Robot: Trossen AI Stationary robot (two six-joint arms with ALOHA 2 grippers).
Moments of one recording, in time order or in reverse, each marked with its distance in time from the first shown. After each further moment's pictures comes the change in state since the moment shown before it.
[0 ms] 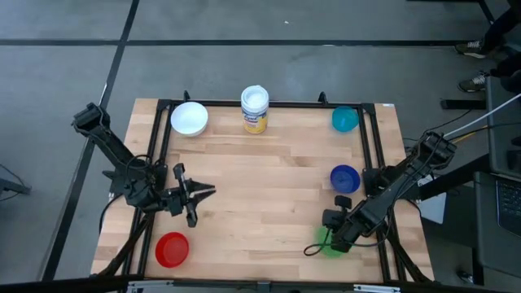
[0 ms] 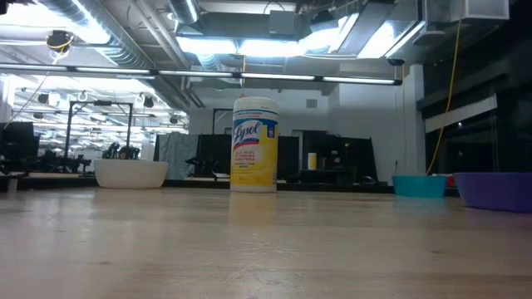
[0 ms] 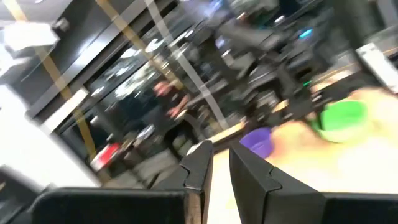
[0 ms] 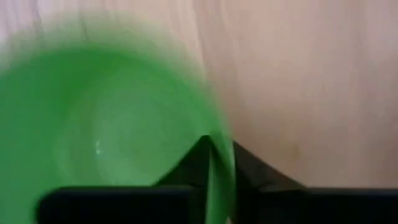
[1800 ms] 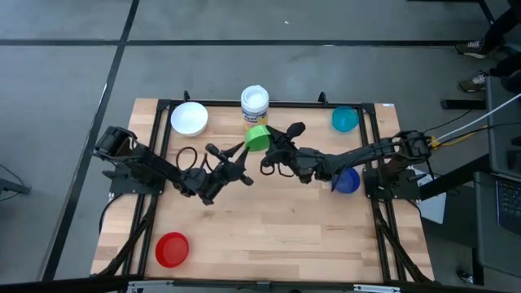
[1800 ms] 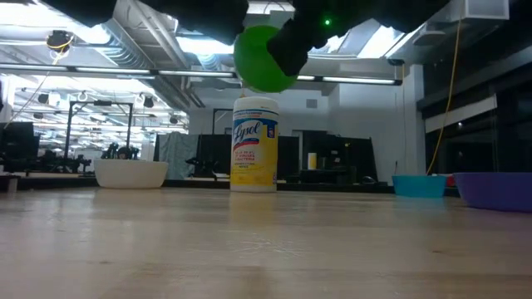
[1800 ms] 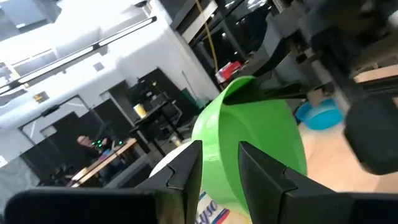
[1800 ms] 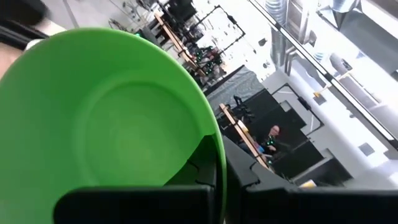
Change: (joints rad) left arm 0.509 0.564 0.220 0.517 -0.172 0.162; right arm -0.681 0.189 0.237 1.368 0.800 -1.874
